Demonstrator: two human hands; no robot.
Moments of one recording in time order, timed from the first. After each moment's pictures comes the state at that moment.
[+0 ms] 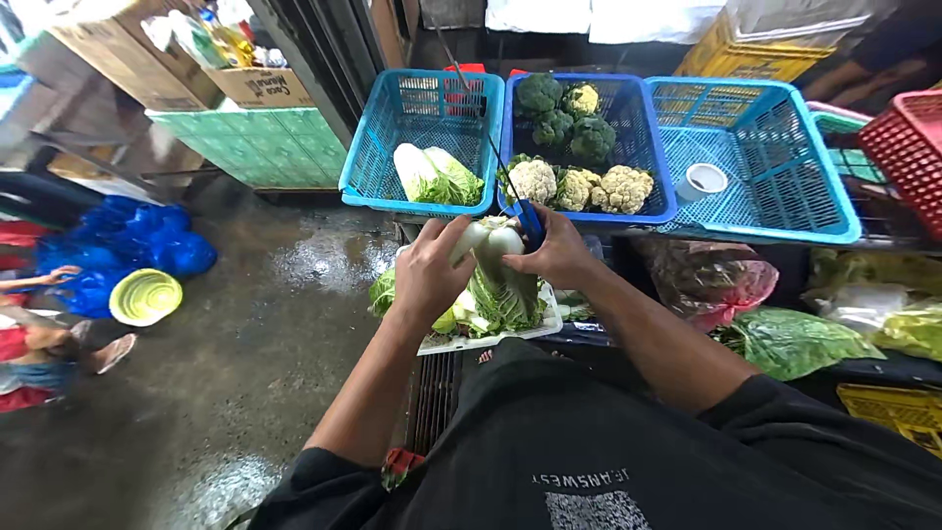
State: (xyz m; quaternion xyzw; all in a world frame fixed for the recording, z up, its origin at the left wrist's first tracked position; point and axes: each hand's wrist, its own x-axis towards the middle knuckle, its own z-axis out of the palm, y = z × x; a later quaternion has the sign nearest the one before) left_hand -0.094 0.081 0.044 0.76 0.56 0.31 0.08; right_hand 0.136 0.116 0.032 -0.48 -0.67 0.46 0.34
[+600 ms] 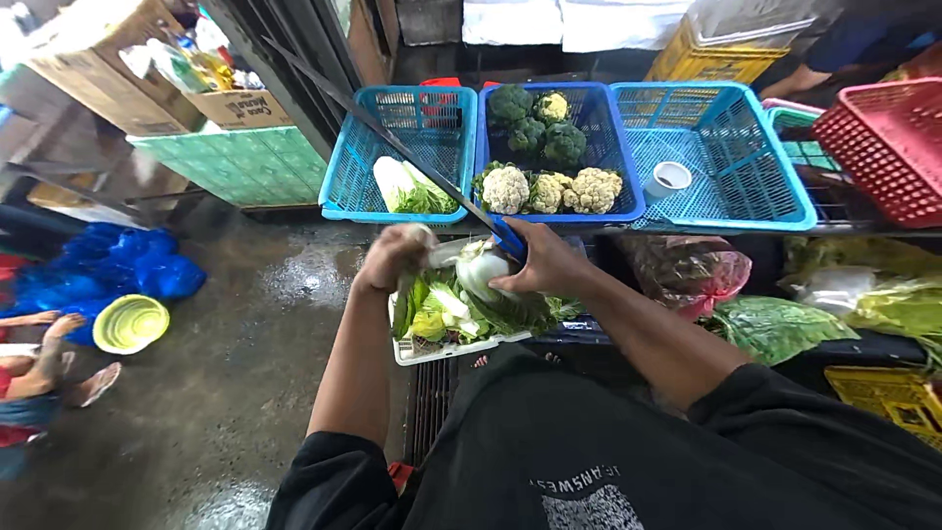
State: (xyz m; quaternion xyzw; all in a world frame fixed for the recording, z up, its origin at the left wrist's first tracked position) left_hand -0.138 0.141 0.003 0.55 0.29 0.43 0.66; right_hand 0.166 0.110 0.038 -0.43 -0.76 0.40 0.28
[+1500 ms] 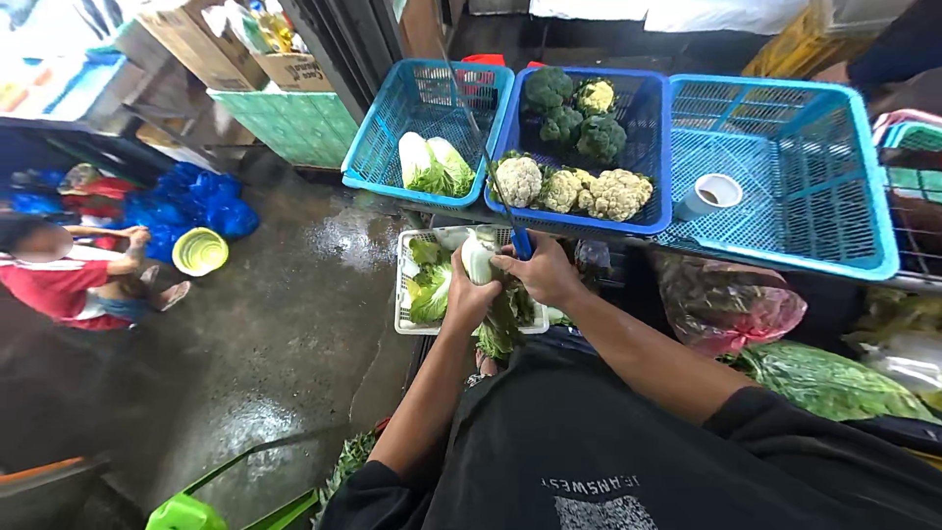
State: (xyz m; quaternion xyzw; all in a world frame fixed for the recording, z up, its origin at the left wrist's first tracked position) left_hand 0.036 0.046 -0.054 0.39 0.62 0.48 0.48; right_hand 0.193 0.105 -0.011 -0.52 -0.60 0.54 0.29
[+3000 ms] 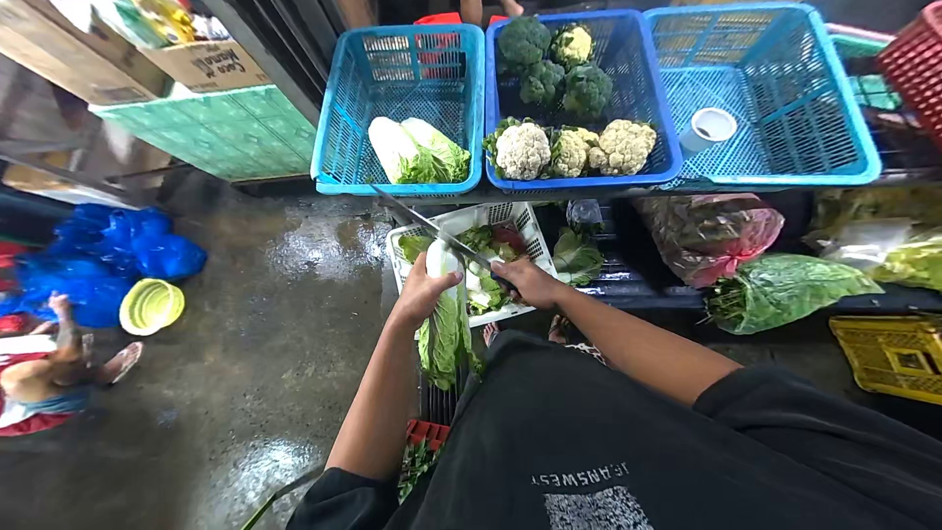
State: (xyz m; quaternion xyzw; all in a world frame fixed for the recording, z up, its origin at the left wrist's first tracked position) left_hand -0.124 0.071 -0.065 0.41 0.58 0.30 0.64; right_hand 0.130 0.081 -0.098 -0.50 -0.56 0.65 0.11
